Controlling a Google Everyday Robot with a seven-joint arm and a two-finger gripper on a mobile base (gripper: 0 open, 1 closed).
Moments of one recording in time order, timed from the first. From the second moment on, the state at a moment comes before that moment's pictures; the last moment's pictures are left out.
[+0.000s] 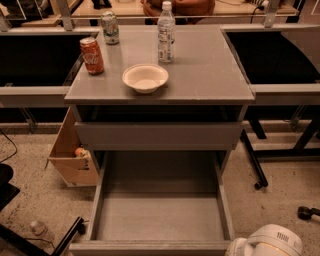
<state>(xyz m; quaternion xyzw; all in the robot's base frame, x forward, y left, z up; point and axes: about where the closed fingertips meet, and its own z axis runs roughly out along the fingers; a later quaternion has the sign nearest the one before) 0.320 -0.223 0.489 -0.59 0.80 -0.05 0.11</state>
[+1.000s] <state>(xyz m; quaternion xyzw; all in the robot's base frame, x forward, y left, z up) 0.323 -0.204 0.436 -0.60 0.79 -0.02 0.11</state>
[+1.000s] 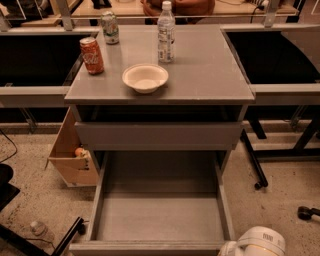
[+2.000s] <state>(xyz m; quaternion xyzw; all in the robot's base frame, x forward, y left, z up) 0.304 -0.155 0.326 -0.53 0.83 0.03 0.14</state>
